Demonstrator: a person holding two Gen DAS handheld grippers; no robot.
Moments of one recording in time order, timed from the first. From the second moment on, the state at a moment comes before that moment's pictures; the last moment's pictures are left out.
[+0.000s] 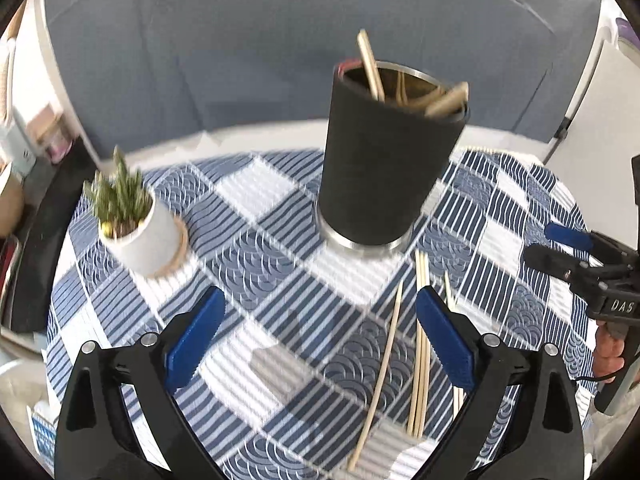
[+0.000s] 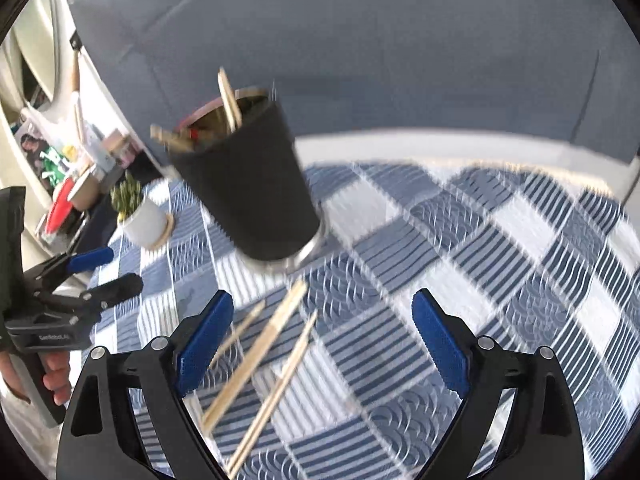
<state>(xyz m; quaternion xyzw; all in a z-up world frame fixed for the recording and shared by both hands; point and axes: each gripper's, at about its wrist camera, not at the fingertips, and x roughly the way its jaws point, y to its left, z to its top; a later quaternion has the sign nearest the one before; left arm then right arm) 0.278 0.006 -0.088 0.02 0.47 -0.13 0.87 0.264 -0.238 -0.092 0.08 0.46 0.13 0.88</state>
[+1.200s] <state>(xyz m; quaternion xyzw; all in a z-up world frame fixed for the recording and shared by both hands) 0.282 -0.025 -0.190 0.14 0.56 -0.21 0.79 0.228 -0.198 -0.178 0.07 0.59 -0.07 0.80</state>
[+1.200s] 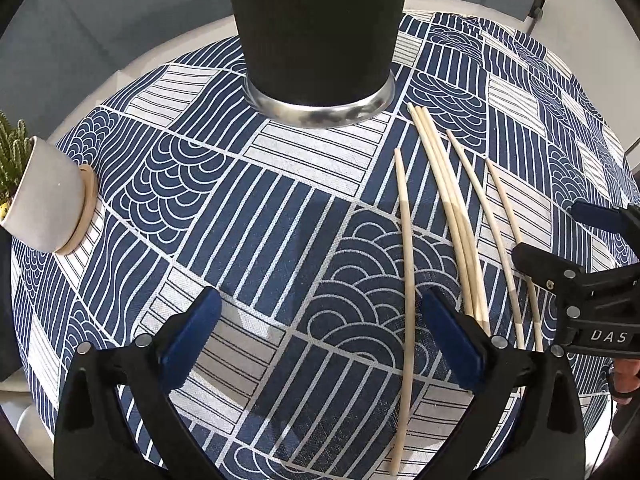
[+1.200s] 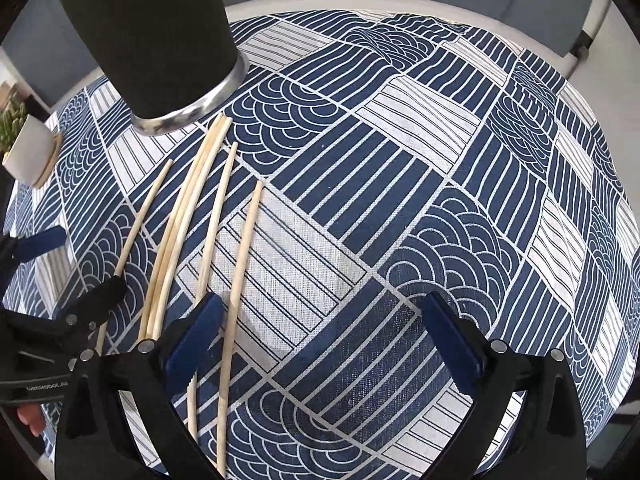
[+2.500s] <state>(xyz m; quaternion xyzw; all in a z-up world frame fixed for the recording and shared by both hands) 0.294 0.093 -0.135 0.06 0.60 -0.16 0.78 0.203 -0.276 -0.124 0.13 0.58 -0.07 0.80</state>
